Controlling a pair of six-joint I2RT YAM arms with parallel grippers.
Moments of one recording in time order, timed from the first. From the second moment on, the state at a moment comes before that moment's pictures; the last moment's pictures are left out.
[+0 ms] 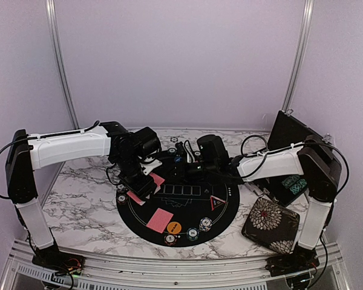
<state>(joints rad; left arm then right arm) -0.86 1.80 1.51 -1.11 0.07 -0.12 0.83 1.87 1.14 0.26 -0.51 0.85</state>
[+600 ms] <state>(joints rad) -0.86 1.80 1.51 -1.11 0.07 -0.12 0.86 1.87 1.17 0.21 -0.48 0.81</state>
